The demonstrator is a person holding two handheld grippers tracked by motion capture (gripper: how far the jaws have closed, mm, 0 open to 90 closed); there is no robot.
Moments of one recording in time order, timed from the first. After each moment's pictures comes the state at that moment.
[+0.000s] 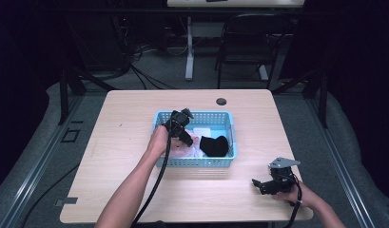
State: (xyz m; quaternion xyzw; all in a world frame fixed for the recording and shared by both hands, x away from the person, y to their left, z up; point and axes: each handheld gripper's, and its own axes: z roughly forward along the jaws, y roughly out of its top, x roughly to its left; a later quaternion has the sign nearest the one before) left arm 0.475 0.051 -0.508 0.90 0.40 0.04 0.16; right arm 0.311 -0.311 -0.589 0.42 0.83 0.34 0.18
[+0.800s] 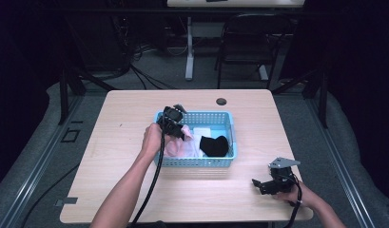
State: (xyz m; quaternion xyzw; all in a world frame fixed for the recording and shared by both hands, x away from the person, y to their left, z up) left arm 0.469 0.073 -0.483 0.89 0.41 0.08 0.20; right arm 0.311 -0.311 -0.589 0.42 0.83 0.34 0.18
